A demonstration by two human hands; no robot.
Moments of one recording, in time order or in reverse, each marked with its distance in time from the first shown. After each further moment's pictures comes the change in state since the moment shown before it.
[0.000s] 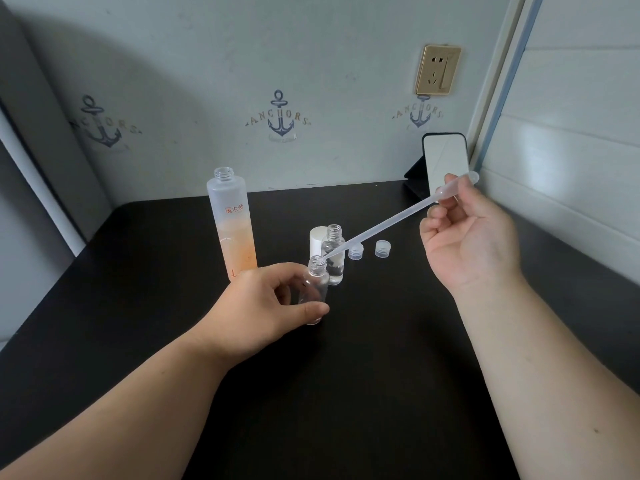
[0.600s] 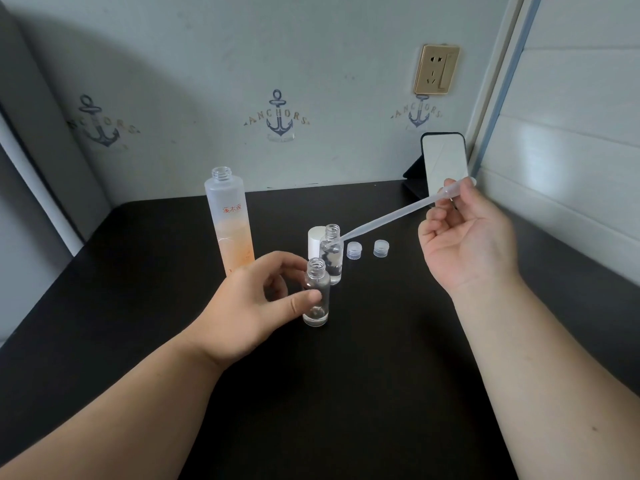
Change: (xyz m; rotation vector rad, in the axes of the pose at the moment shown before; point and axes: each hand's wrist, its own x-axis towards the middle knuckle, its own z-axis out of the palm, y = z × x) left_hand -0.002 -0.004 -0.003 -0.152 0.061 0.014; right_hand -0.002 -0.001 -0.002 0.019 0.055 0.043
